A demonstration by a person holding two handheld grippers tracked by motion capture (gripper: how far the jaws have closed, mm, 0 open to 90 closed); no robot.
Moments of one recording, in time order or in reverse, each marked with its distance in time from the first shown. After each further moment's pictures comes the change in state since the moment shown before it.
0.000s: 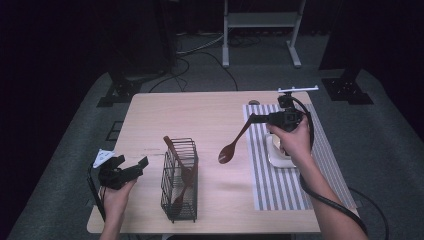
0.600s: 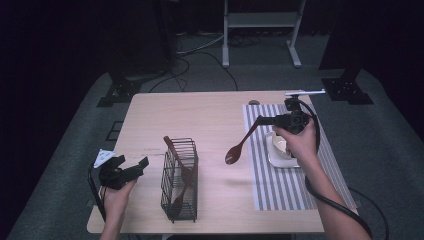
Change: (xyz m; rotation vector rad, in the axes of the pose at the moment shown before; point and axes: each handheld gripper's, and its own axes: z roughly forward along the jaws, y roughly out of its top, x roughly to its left) left arm -0.001 -0.001 0.001 0.004 0.000 0.000; right arm -0.016 -0.007 -0.009 -0.007 -0.038 0.023
